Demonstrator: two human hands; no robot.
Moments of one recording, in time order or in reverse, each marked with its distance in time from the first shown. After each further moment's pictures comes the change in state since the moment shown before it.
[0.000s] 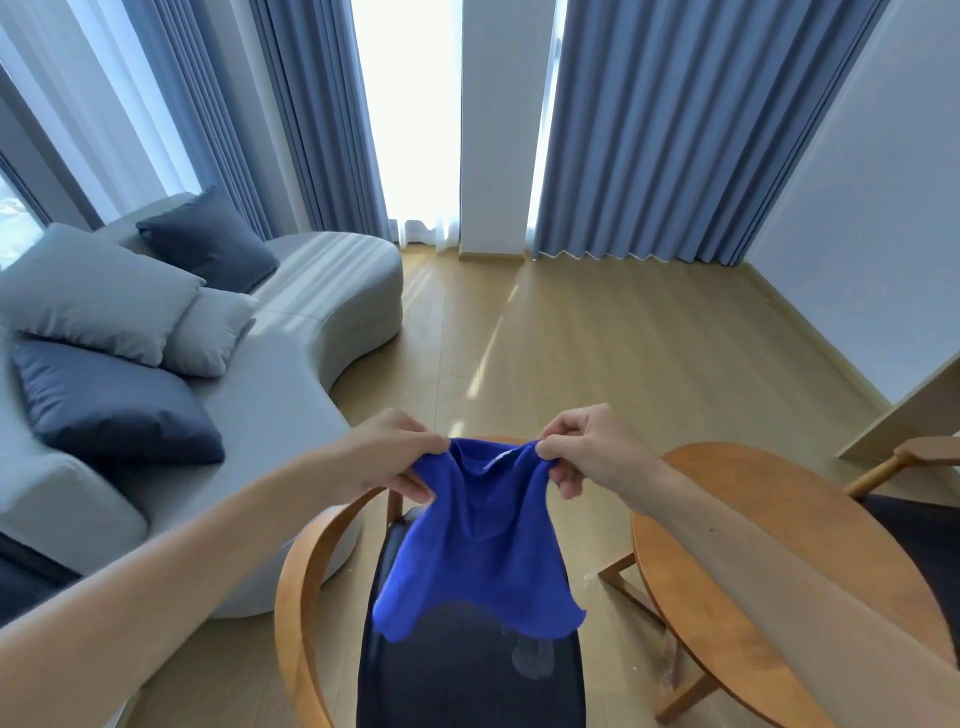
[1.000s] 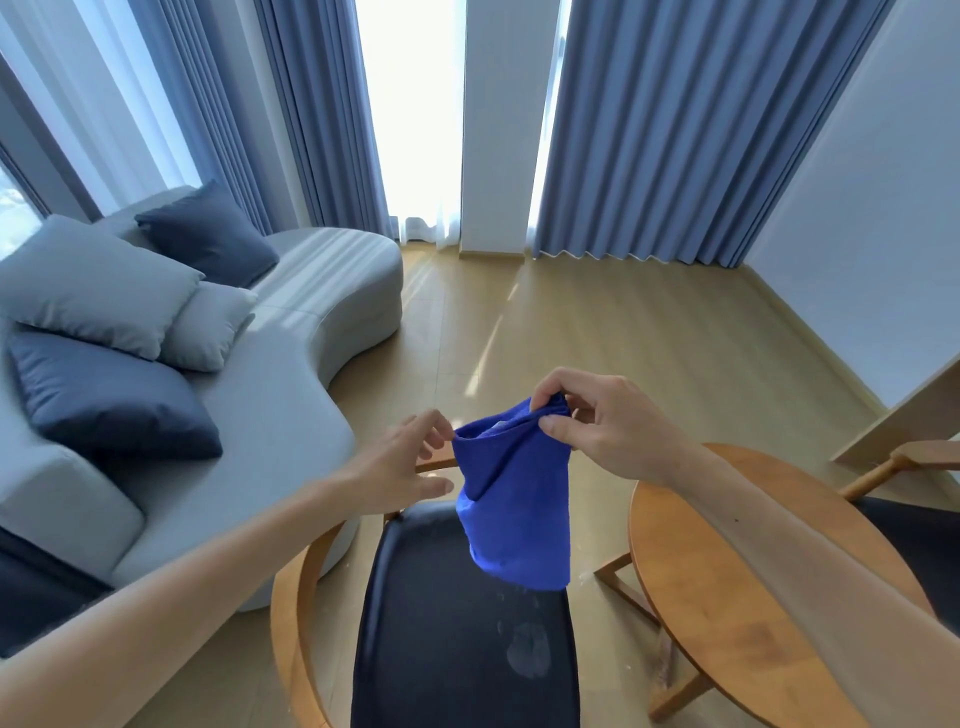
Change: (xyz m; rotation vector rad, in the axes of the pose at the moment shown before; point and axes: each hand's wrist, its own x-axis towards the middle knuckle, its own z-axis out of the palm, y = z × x) left_hand 0.020 -0.038 0.009 0.521 0.116 0.422; right_hand -0.013 -0.030 -0.018 -0.367 -0.017 -0.510
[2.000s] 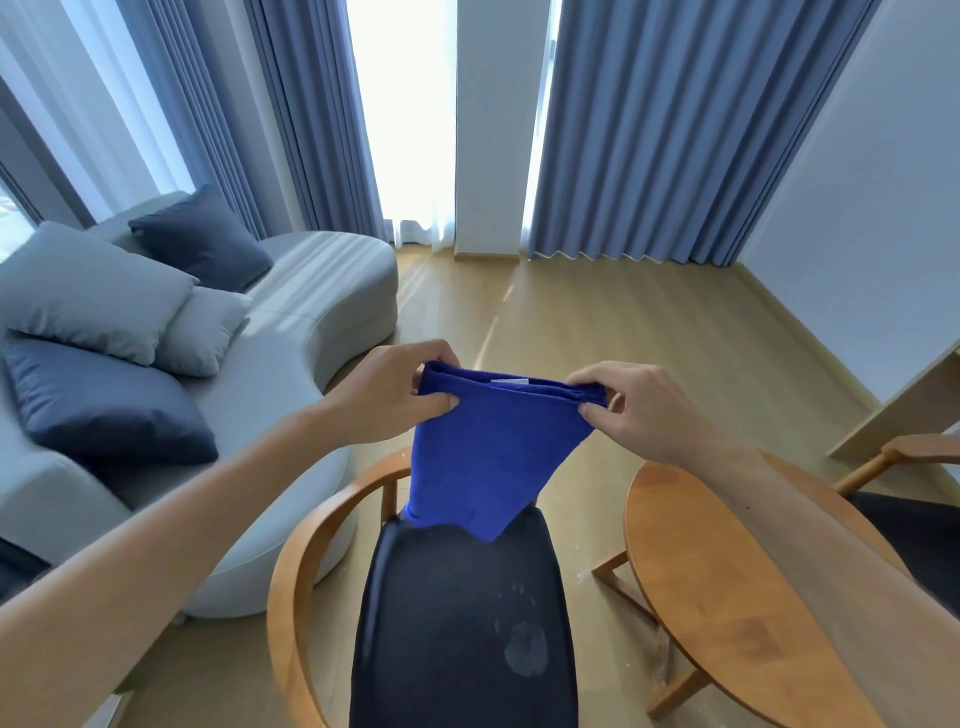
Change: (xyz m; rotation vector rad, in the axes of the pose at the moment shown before) left_hand 0.014 0.041 -0.054 -0.050 0.162 0.254; right_hand -0.005 0.040 -0.022 -0.332 0.116 0.006
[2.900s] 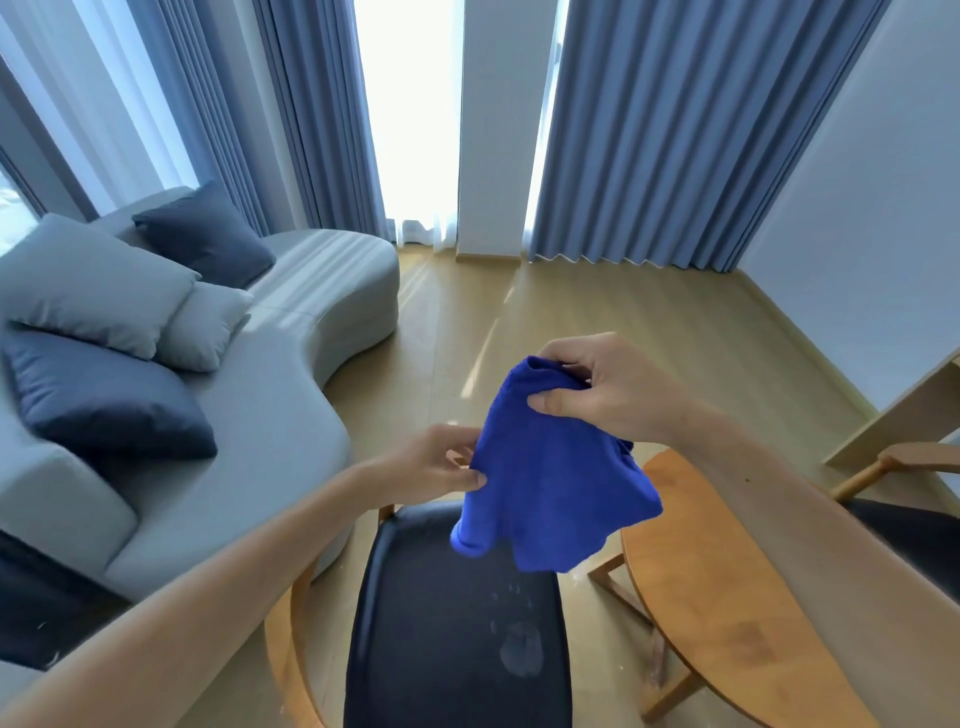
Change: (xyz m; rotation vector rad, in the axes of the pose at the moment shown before) left_hand -0.021 -0.004 0.059 -0.294 -0.297 -0.116; right_hand 0.018 -0.055 -0.020 0.306 -0.159 -0.014
